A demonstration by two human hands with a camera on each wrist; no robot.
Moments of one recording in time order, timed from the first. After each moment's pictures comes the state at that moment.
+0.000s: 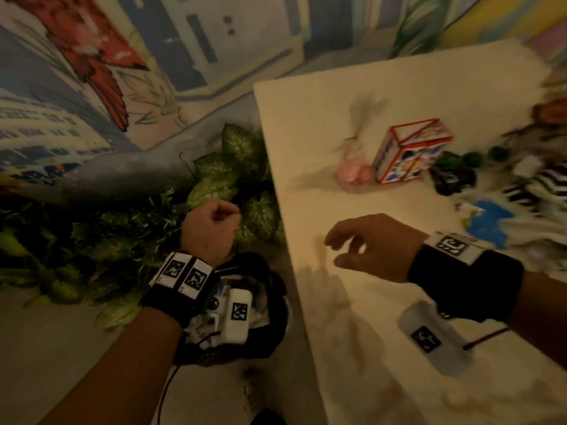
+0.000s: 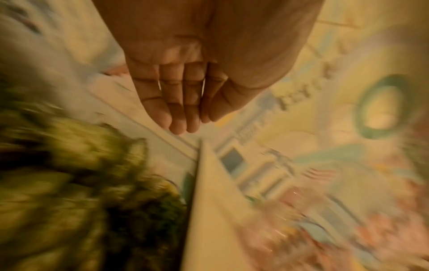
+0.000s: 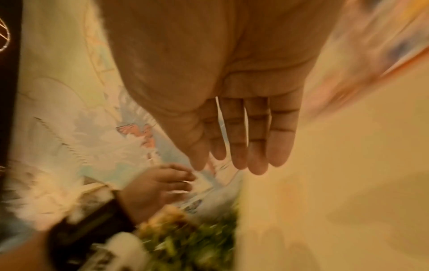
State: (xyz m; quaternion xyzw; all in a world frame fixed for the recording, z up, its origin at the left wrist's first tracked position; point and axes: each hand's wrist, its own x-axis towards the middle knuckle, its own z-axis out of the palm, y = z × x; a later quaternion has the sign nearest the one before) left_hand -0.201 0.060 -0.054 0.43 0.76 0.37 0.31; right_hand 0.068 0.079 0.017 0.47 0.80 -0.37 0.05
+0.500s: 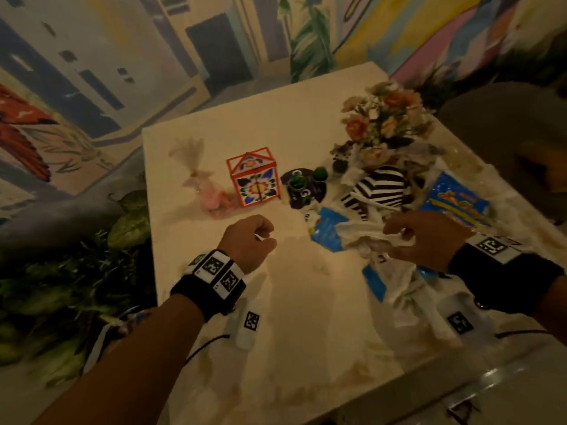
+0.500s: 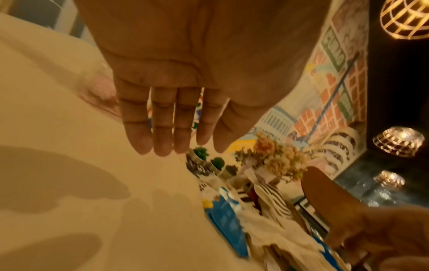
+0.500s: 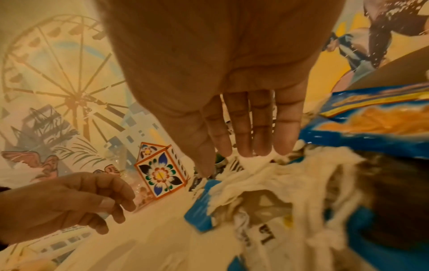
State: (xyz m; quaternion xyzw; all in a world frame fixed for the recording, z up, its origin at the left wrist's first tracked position) left_hand 0.104 0.106 -0.020 0.64 0.68 0.14 0.33; right_hand 0.408 0.088 0.028 0.65 0.70 -0.28 0.05
